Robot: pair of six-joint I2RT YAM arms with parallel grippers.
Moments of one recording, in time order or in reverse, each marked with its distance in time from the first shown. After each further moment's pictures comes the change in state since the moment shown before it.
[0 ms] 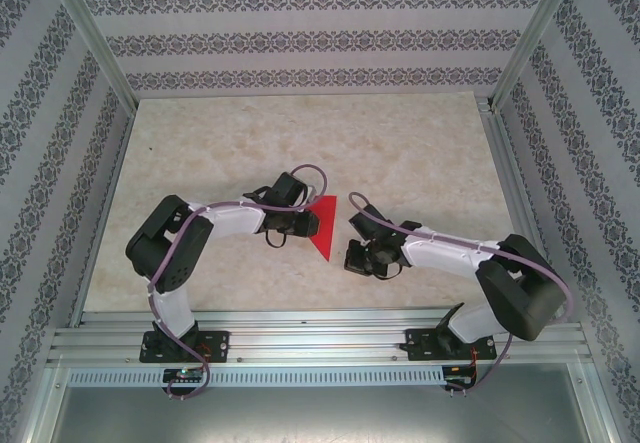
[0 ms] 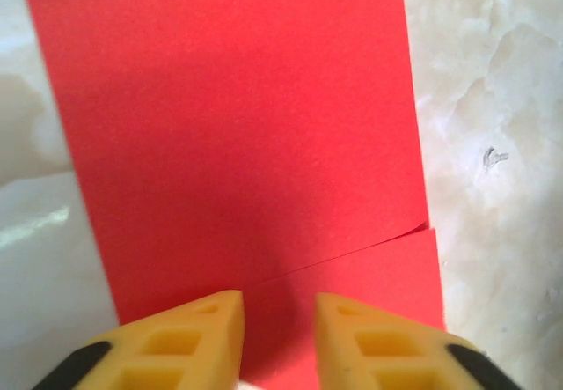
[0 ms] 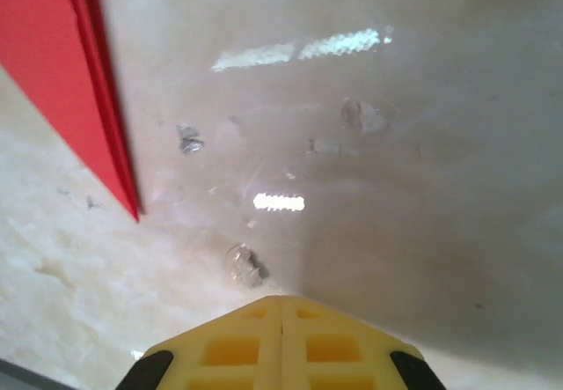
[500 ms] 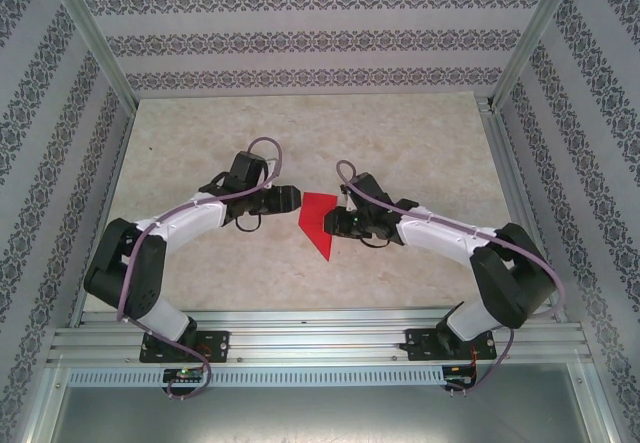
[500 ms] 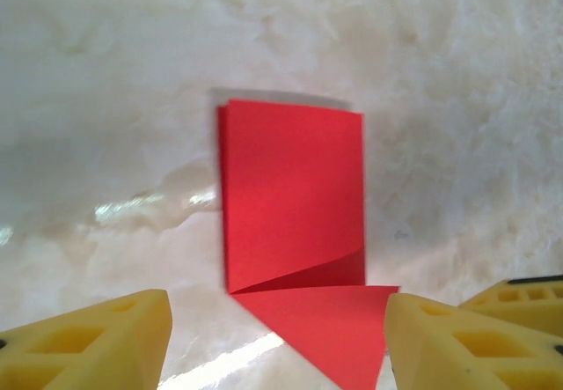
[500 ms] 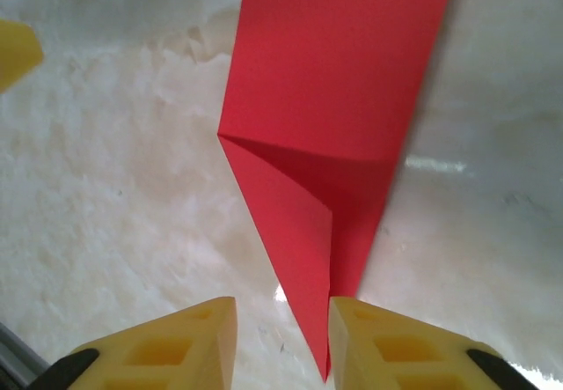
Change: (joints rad) left arm 0.203 -0.237 -0.078 -0.010 0.122 -0.109; right arm -0.071 0.118 0.194 0.192 -0.008 -0.240
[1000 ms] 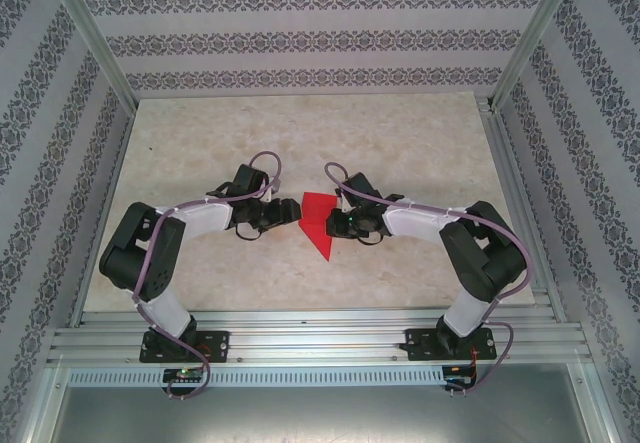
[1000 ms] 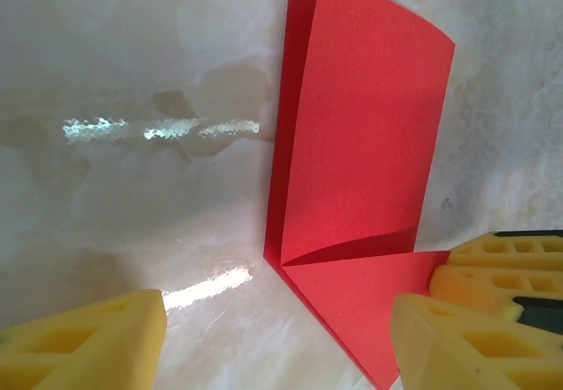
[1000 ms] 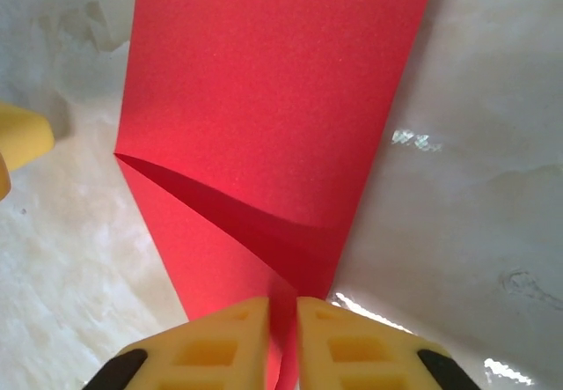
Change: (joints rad) left arm 0.017 0.123 -0.053 0.070 0.119 -0.102; right arm -0.033 0.164 0.038 0.013 -0.029 -0.068
